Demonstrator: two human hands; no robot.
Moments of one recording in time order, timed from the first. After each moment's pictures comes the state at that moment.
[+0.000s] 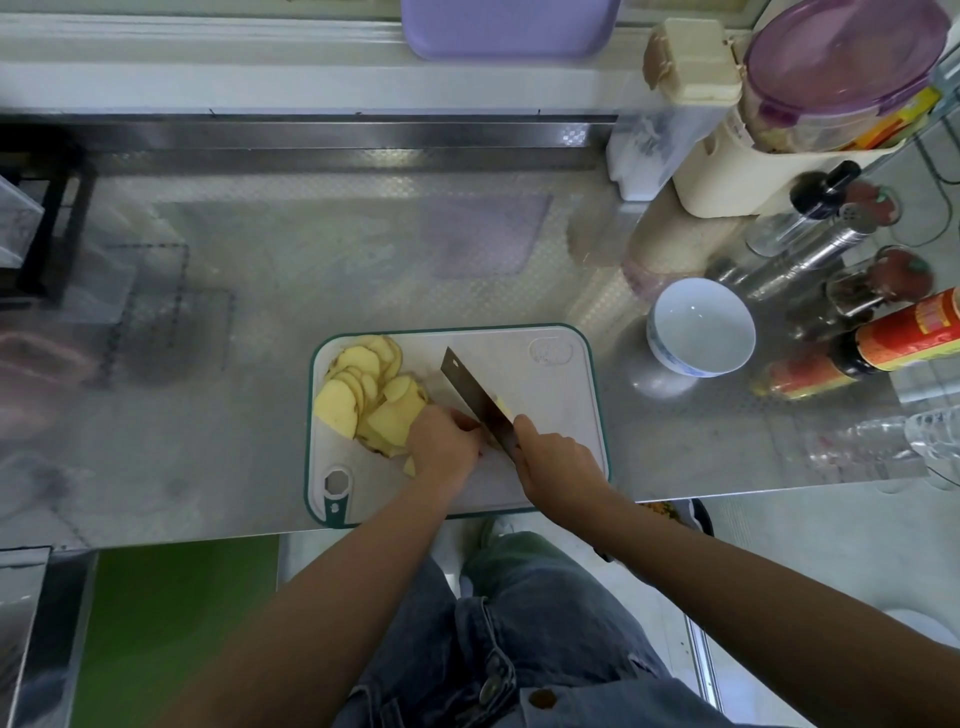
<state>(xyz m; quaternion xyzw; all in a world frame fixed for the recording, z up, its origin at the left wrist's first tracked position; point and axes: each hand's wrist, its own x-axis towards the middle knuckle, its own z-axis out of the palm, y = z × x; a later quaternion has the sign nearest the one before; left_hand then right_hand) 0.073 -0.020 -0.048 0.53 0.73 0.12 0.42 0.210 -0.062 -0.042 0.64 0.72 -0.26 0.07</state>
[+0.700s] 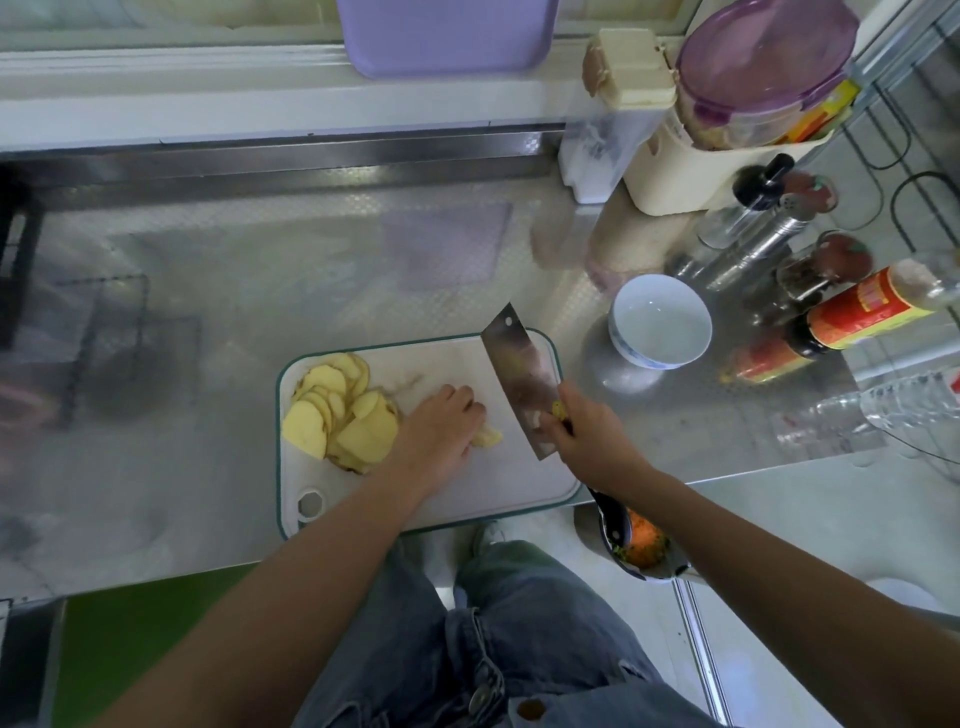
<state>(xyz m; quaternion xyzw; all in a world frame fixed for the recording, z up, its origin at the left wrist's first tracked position) 0.075 0.004 -0.056 0.91 0.39 -0.06 0.12 0.269 -0.053 -0.012 0.72 0.60 -0.32 -0.11</state>
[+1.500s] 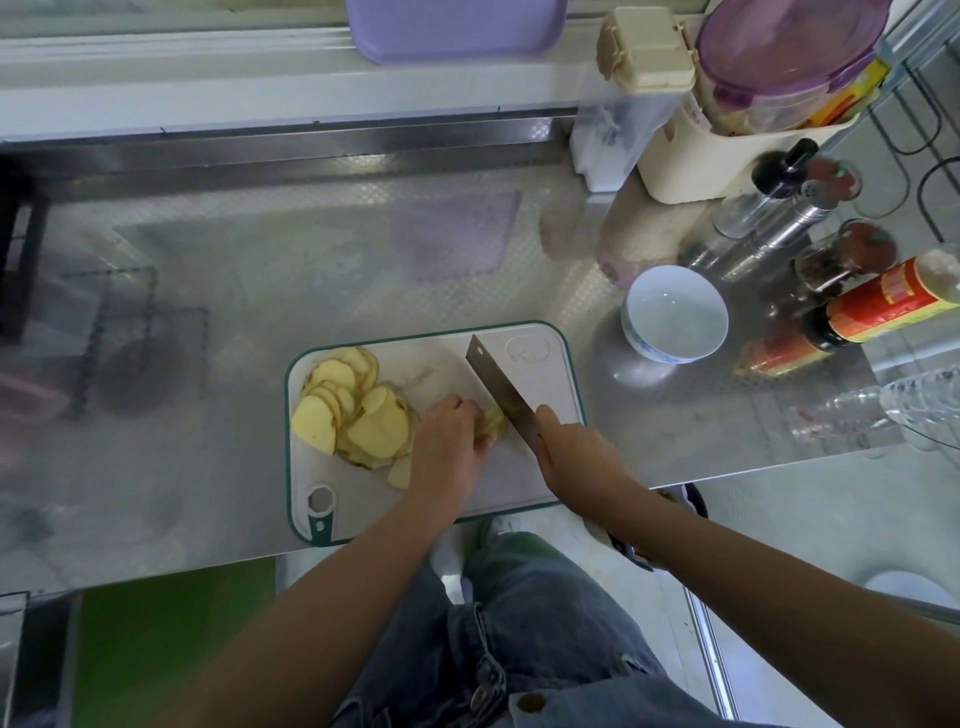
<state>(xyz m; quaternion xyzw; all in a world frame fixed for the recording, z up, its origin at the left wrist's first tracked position) 0.084 -0.024 -0.060 0.76 0.59 0.10 0.26 0.244 -0.065 -0.034 0.69 0.67 -0.26 0.07</state>
